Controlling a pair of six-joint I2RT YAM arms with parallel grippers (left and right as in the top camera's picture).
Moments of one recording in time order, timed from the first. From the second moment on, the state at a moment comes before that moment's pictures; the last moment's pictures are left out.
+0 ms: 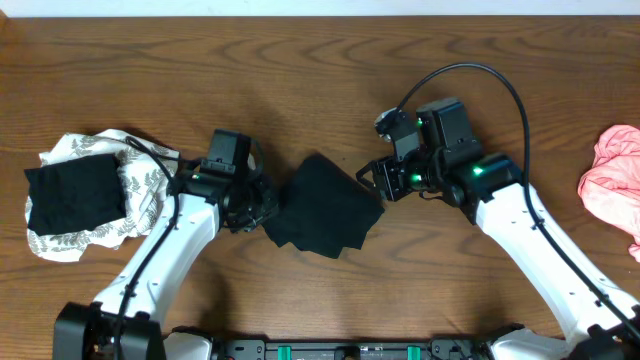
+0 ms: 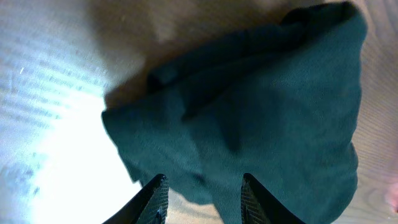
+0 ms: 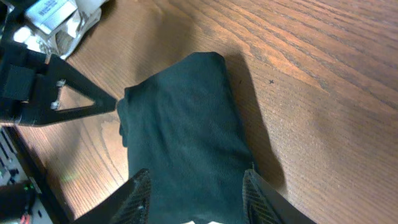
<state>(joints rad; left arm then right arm) -0.23 1.42 0.86 -0.73 0.33 -0.73 0.41 1.44 1.07 -0.58 -0.46 0.11</state>
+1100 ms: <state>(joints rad) -0.38 1.23 0.29 0.08 0.41 -1.34 0.50 1.75 1.07 -0.47 -0.50 0.18</state>
